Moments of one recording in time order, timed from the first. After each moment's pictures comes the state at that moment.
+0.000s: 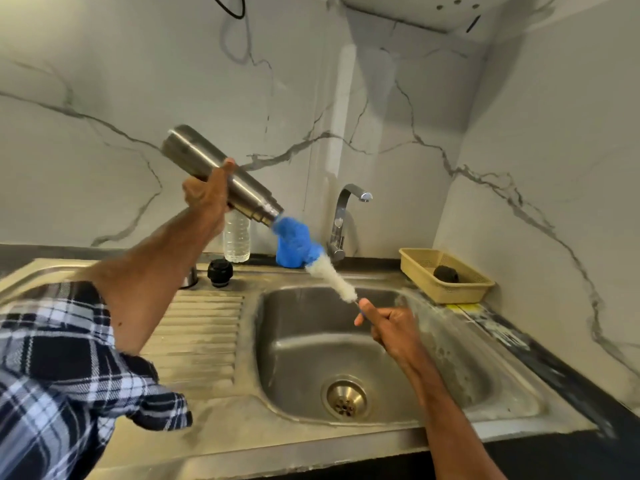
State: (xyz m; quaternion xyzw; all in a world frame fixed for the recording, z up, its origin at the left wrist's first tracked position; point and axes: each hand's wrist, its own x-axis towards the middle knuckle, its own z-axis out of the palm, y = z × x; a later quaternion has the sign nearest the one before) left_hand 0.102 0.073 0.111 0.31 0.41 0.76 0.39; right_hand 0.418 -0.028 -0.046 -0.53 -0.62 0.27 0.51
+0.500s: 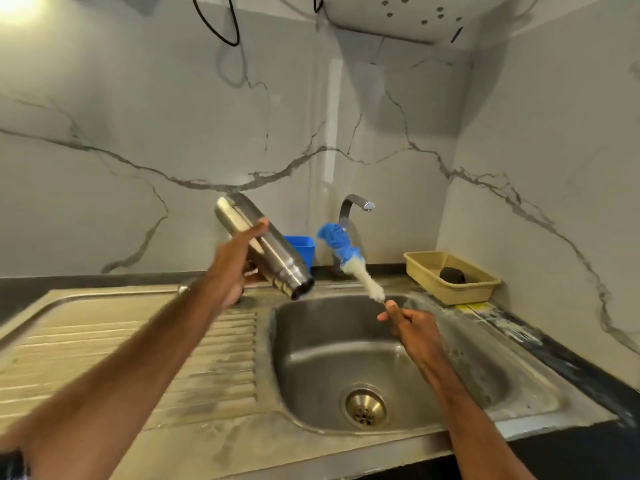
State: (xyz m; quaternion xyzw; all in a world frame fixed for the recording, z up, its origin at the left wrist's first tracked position) left_hand 0.120 0.005 0.070 0.42 0.44 0.61 0.51; right_hand 0.419 -0.029 -0.043 -0.60 -0.53 0.24 0.54
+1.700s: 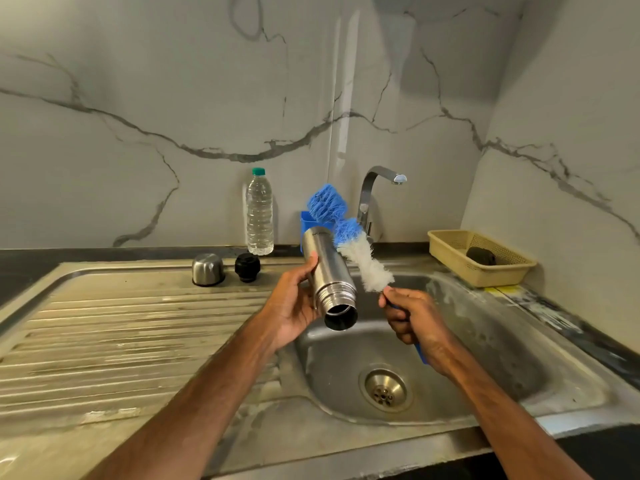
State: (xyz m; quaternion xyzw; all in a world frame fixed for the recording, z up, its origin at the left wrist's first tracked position) left_hand 0.155 0.002 -0.021 0.36 0.30 0.51 0.72; right_hand 0.375 -0.031 -0.033 -0.49 -0.54 0.46 0.51
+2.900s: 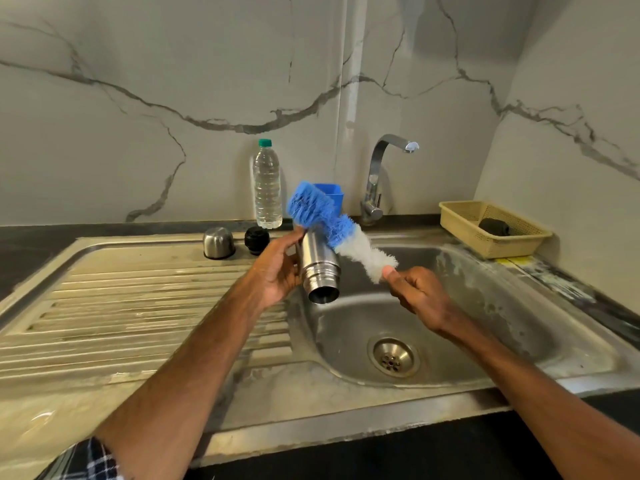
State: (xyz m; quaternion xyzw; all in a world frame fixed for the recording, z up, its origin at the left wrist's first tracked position) left_hand 0.117 0.019 -0.025 0.36 0.35 0.54 0.68; right_hand 0.383 -0.029 -0.047 -0.47 -0.76 0.20 0.40
